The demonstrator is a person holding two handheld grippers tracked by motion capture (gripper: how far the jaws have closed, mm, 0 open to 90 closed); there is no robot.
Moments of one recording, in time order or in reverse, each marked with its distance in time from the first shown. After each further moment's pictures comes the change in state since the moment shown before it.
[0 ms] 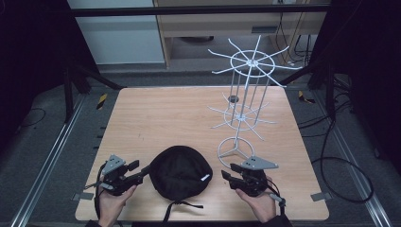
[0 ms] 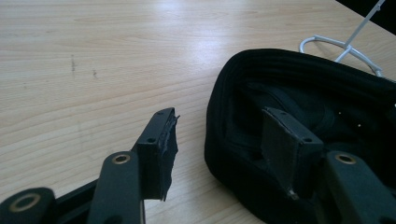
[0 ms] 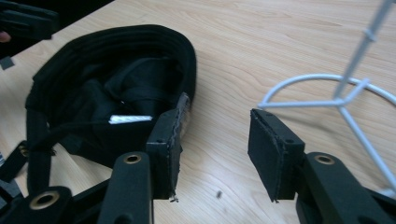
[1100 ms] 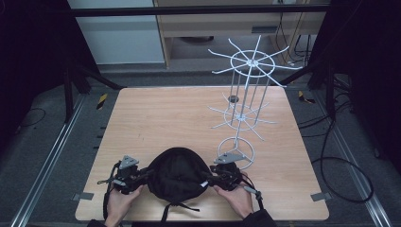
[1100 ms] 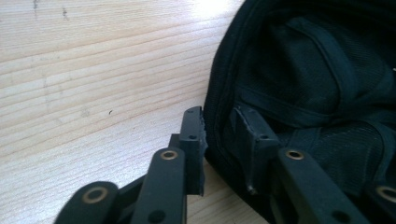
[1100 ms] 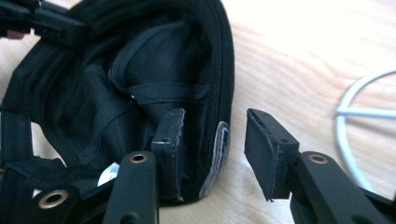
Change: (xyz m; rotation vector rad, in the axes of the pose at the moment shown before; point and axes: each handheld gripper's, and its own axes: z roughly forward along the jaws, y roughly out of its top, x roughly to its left) left arm -0.002 -0.010 0.029 0.199 0.029 -0.002; right arm 0.025 0.006 0.064 0.164 0.050 0.000
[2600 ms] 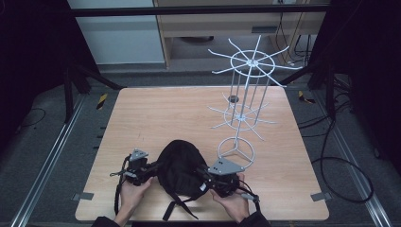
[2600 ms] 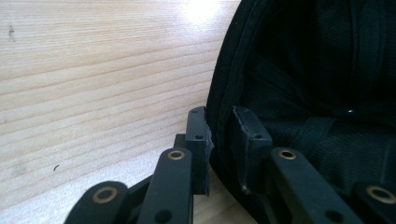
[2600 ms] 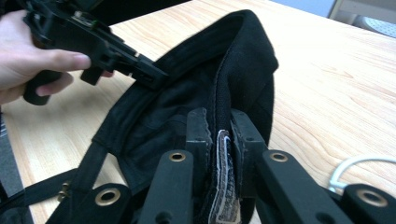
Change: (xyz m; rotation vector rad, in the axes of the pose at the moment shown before) left arm -0.006 0.016 0.032 -0.030 -0.059 -0.039; right arm 0.035 0.010 -0.027 -0.217 -0.023 -0.214
